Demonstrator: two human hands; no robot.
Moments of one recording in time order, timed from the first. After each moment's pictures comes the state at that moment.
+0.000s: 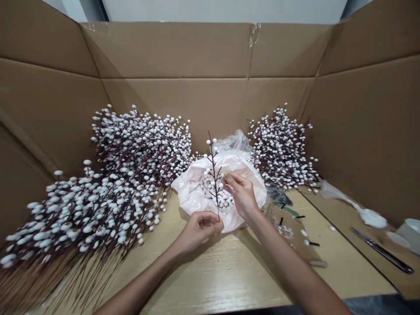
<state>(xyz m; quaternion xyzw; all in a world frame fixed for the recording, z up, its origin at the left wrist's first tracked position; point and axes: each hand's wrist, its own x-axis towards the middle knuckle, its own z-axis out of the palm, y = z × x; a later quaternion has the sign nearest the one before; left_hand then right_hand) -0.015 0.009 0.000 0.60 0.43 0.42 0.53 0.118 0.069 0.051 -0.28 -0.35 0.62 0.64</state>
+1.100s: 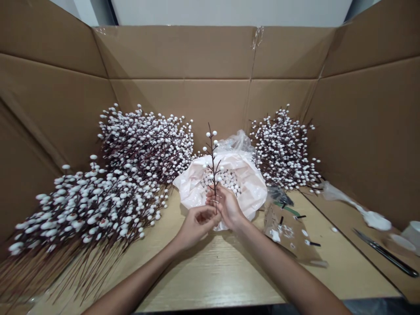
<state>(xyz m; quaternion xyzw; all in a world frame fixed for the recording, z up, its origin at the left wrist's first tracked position) -0.013 0.006 -0.001 0.63 0.44 0.47 0.43 0.089 0.053 0.024 -0.29 -0.28 0.74 0.54</state>
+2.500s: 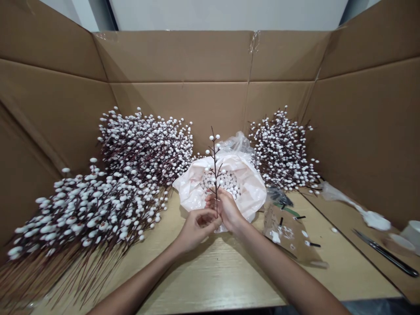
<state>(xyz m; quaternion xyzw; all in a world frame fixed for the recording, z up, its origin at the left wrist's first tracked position) -0.014 0.006 -0.001 0.65 0.44 0.45 0.42 0.087 0.054 0.016 -0.30 -0.30 0.73 0.53</state>
